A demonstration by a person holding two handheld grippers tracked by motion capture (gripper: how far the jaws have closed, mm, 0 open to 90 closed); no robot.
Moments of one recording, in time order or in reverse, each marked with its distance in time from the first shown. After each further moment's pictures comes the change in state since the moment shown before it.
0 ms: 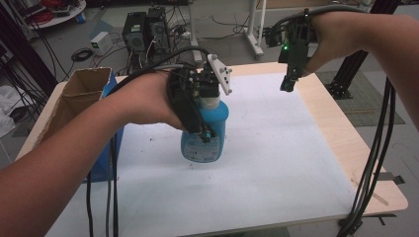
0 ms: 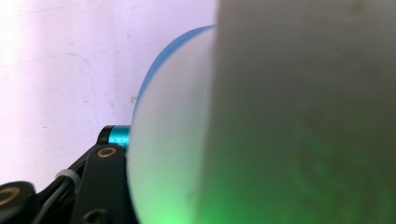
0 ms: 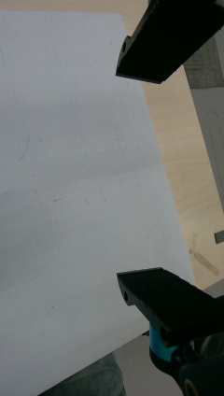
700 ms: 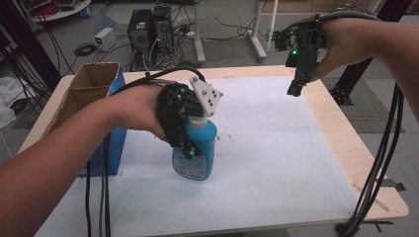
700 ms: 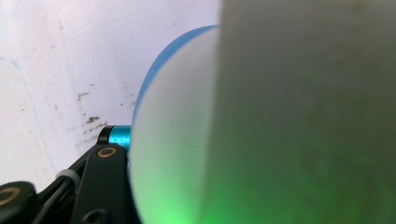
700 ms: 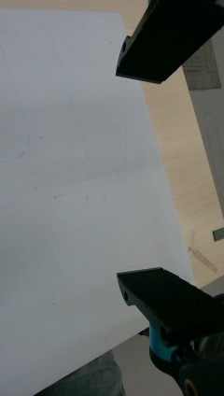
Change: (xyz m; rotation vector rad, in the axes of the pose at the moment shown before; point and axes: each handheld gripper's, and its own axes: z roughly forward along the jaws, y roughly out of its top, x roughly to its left) left arm -0.008 -0.043 0.018 -0.053 -0.152 0.152; right arm 0.006 0.004 -0.001 0.008 -0.009 -0.004
